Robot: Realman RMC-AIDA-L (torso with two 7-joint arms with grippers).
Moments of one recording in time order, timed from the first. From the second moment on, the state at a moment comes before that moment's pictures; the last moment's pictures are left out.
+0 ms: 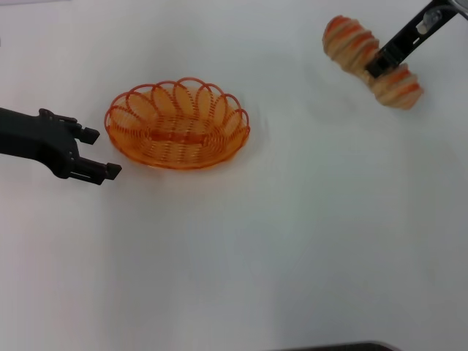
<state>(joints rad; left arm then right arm) -0.64 -2.09 0.76 0.97 2.54 1.58 -1.71 0.94 2.02 -0.91 -0.93 -2.87 -1.54 2.33</state>
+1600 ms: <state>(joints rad) -0.64 -2.09 0.75 0.97 2.54 1.58 -1.72 1.06 2.09 -1.16 -0.90 -2.45 -1.40 1.83</state>
